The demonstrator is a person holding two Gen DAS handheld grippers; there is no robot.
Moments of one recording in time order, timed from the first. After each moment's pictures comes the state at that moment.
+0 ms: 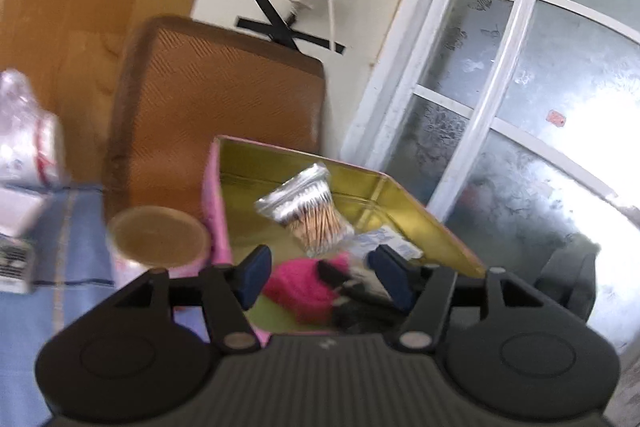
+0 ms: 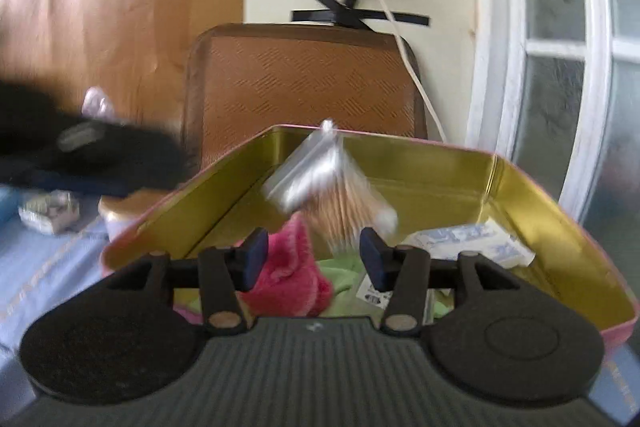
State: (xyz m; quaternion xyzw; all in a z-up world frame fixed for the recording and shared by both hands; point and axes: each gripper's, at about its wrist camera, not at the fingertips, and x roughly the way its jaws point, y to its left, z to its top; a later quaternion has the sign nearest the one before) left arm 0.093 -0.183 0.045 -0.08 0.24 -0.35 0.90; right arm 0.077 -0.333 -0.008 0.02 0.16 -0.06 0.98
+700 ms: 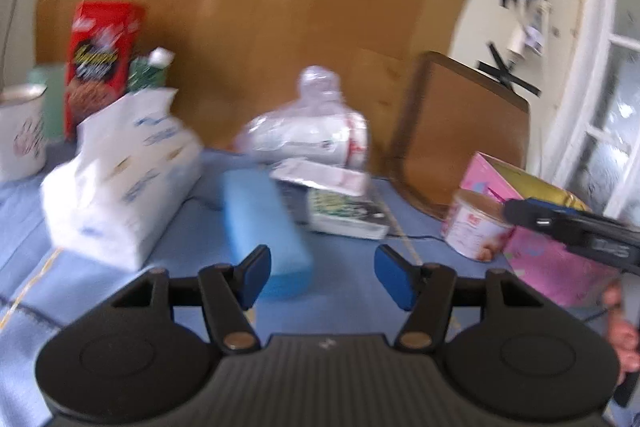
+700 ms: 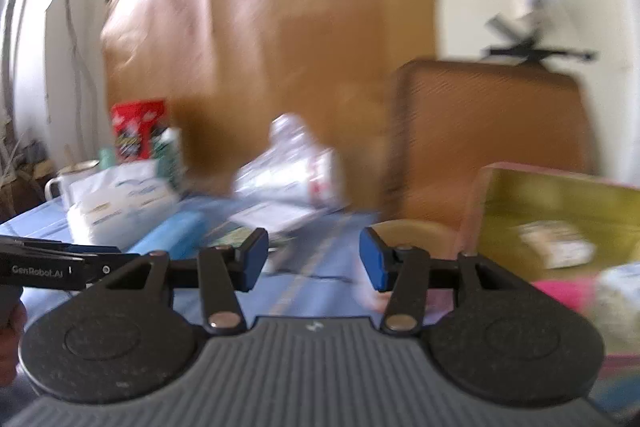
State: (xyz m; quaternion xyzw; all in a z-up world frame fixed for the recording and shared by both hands) left arm 0.069 0.046 -0.010 -0.11 0.24 -0.13 0.96; right arm 0.081 -0.202 0.020 0.02 0.15 0.16 0.98
